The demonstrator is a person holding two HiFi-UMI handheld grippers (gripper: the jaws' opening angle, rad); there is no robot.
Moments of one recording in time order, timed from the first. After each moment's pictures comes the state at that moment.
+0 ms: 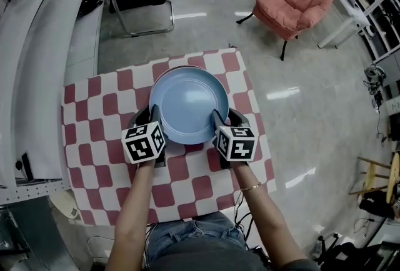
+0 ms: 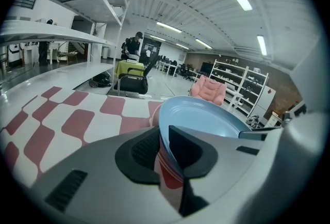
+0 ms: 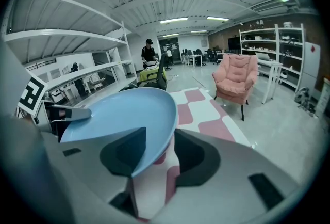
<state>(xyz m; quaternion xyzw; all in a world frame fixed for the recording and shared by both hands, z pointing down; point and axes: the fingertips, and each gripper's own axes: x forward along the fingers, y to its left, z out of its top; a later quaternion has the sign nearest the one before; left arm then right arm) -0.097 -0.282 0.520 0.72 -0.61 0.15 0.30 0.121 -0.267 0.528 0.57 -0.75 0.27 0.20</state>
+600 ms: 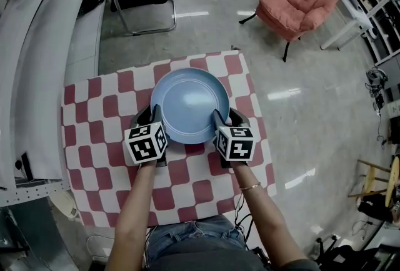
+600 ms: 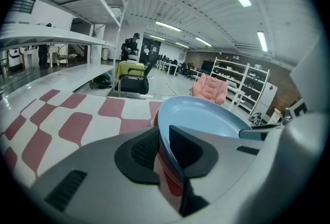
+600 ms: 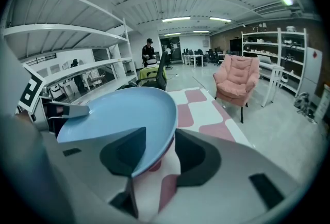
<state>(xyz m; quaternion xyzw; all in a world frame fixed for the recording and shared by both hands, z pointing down) -0.098 -0.296 0.529 0.72 -0.61 0.16 0.29 0.121 -0.284 0.540 0.57 -0.75 0.26 0.22</state>
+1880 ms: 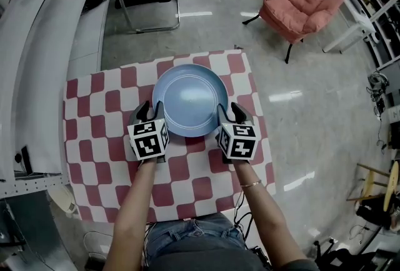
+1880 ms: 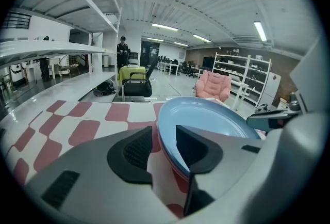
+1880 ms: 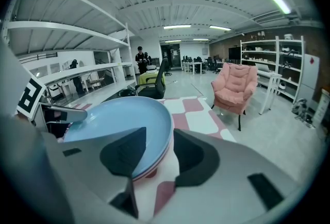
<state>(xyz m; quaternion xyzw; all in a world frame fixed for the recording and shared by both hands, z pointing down) -0.104 -0.291 0.528 0.71 -0.63 0.19 0.25 0.128 -0.287 0.525 0.58 -0.75 0.22 0.21</state>
